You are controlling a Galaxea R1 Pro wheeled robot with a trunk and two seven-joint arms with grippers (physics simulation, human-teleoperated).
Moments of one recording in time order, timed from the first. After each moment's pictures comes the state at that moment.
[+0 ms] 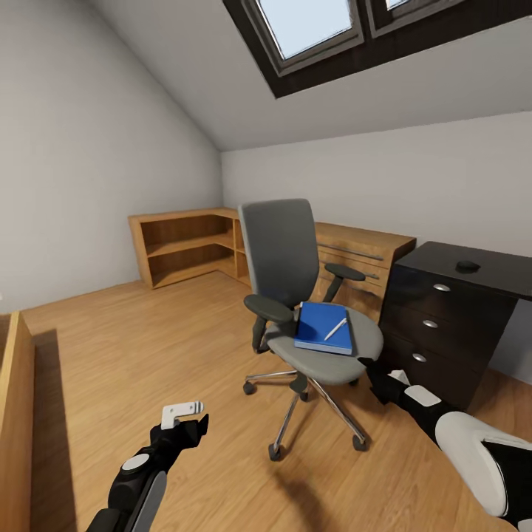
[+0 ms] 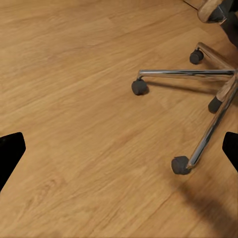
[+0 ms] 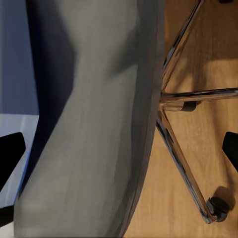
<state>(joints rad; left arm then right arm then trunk) -0.14 -0.04 -0.09 -1.43 0.19 0.51 0.18 -0.94 -0.20 -0.12 -0.05 -1.03 0.29 0.23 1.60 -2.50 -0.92</state>
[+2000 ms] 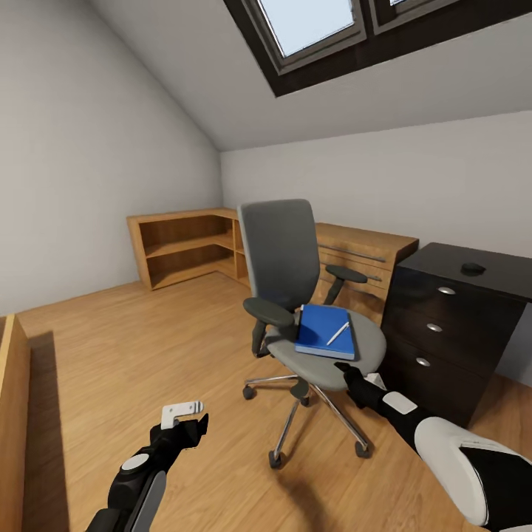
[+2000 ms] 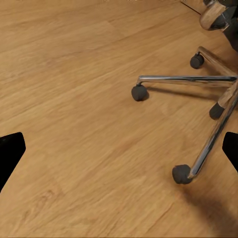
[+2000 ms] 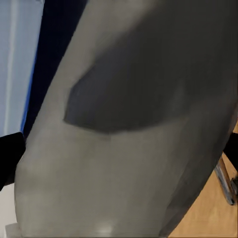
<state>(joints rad) -0.14 -0.04 -0.09 -1.43 0.19 0.51 0.17 -0.92 -0.11 -0.08 -0.03 -0.99 0.29 0.32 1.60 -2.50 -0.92</state>
